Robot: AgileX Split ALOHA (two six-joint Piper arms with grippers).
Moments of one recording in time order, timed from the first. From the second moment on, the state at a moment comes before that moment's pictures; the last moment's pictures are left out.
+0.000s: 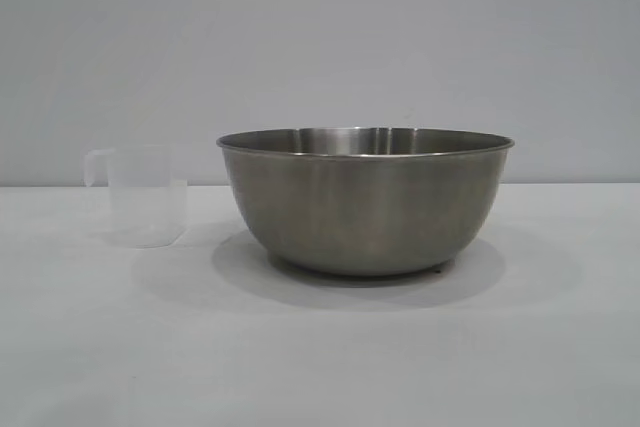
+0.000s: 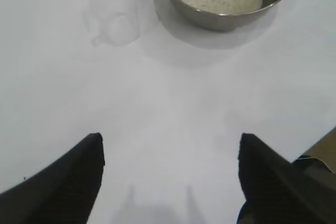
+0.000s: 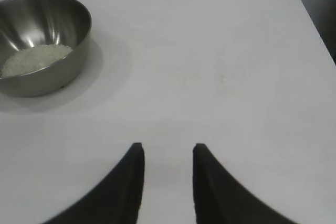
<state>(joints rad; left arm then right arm) -0.44 0.33 -0.72 -0.06 1.19 0.16 0.10 -0.02 -0.49 0.01 1.14 -0.01</state>
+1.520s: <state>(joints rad) -0.42 0.02 -0.48 0.00 1.12 0.06 0.10 -0.02 -0.49 0.01 1.14 -0.01</state>
